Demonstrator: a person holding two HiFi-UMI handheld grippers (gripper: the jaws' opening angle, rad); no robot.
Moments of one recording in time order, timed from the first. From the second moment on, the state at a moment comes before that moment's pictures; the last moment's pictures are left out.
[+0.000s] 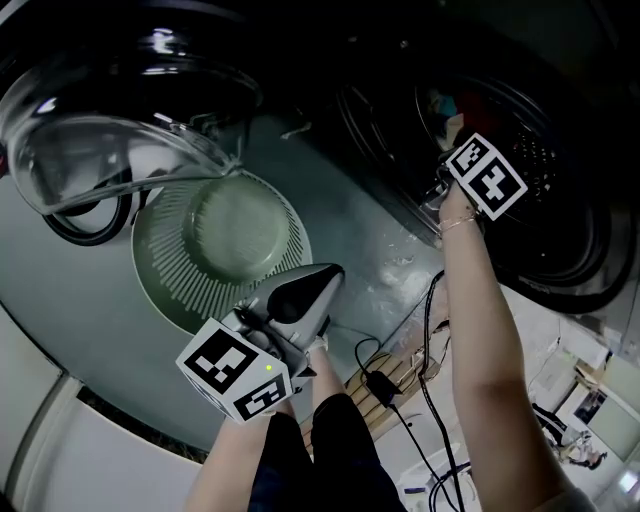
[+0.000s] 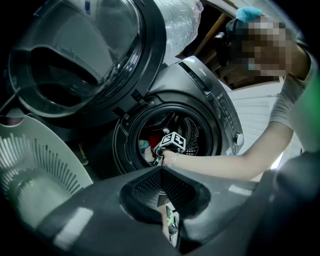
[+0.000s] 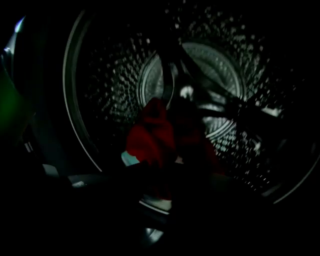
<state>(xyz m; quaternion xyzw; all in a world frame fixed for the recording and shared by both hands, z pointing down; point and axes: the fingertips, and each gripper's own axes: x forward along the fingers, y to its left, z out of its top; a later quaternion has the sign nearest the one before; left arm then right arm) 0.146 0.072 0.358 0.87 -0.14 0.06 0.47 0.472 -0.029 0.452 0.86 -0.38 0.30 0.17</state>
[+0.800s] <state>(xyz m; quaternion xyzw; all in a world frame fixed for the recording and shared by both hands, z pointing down) 0.123 0.073 0.291 0.88 -0.16 0.07 0.44 0.331 0.019 0.380 0.78 -0.49 0.38 0.09</state>
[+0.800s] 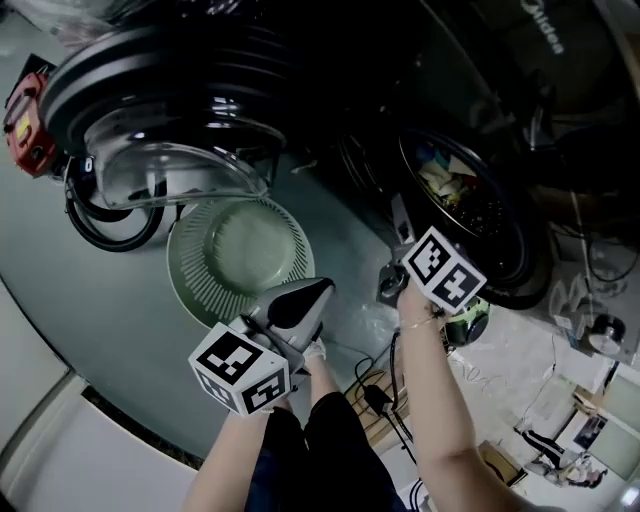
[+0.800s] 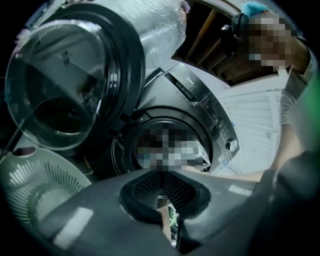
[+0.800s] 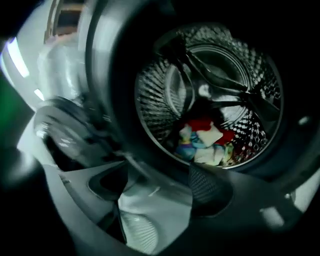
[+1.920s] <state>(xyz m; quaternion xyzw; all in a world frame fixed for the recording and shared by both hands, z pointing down) 0.035 0.102 -0.019 0.92 -0.25 0.09 0.30 0.081 0.094 -0.037 0.51 -0.80 0.31 0.06</state>
